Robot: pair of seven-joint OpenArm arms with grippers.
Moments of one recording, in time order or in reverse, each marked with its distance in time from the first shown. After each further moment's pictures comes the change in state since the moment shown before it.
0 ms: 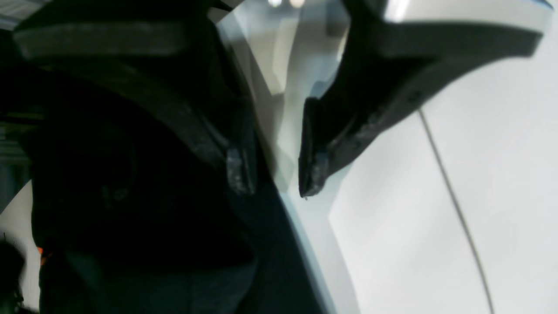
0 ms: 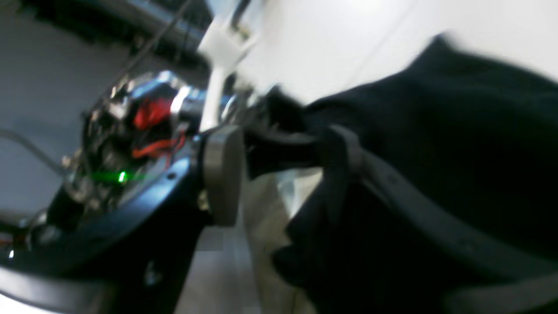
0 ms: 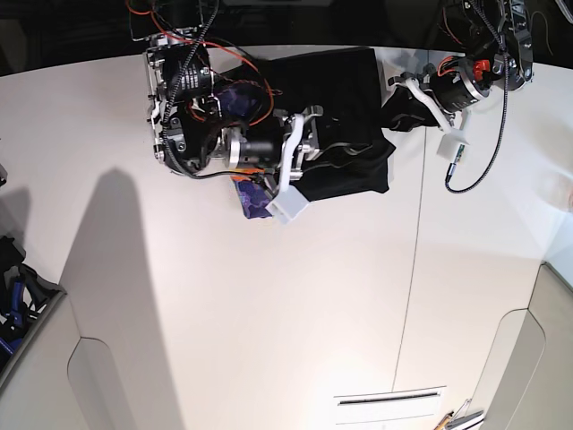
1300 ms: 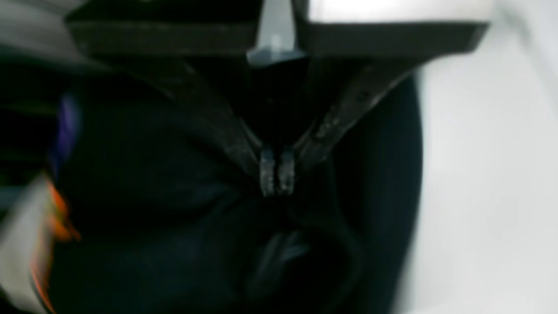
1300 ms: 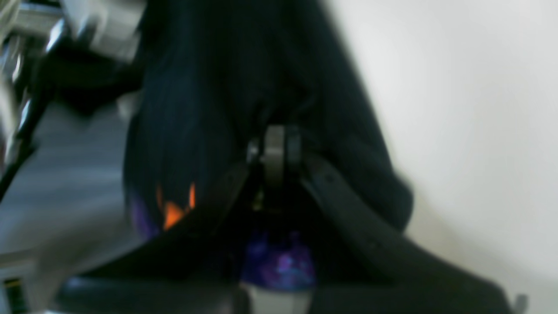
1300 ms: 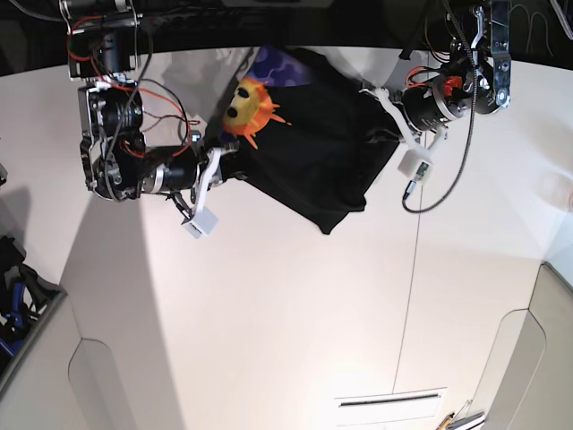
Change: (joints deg) left arm -6.2 -0.9 10.6 1.0 11.5 5.6 -4.1; right arm 6.6 15.0 6.4 -11.0 -5.9 -0.5 0.8
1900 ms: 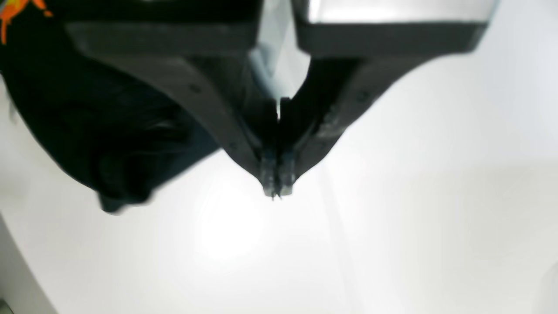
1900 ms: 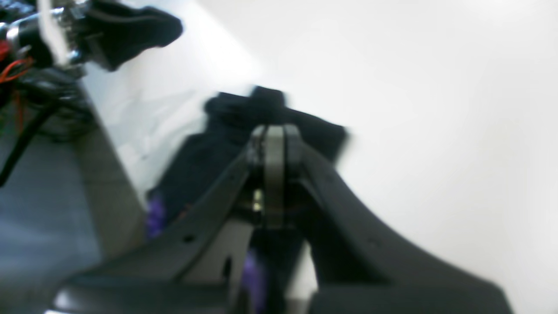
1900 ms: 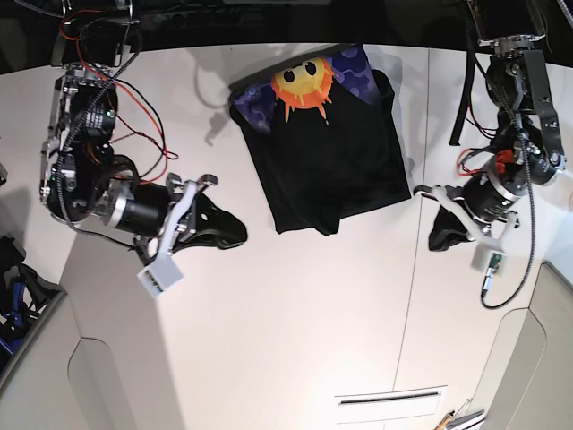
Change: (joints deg) left arm -12.5 -4.0 -11.0 6.4 -0.7 3.0 -0.3; right arm 0.3 -4.2 5.6 22.4 -0.4 -0.1 2.1
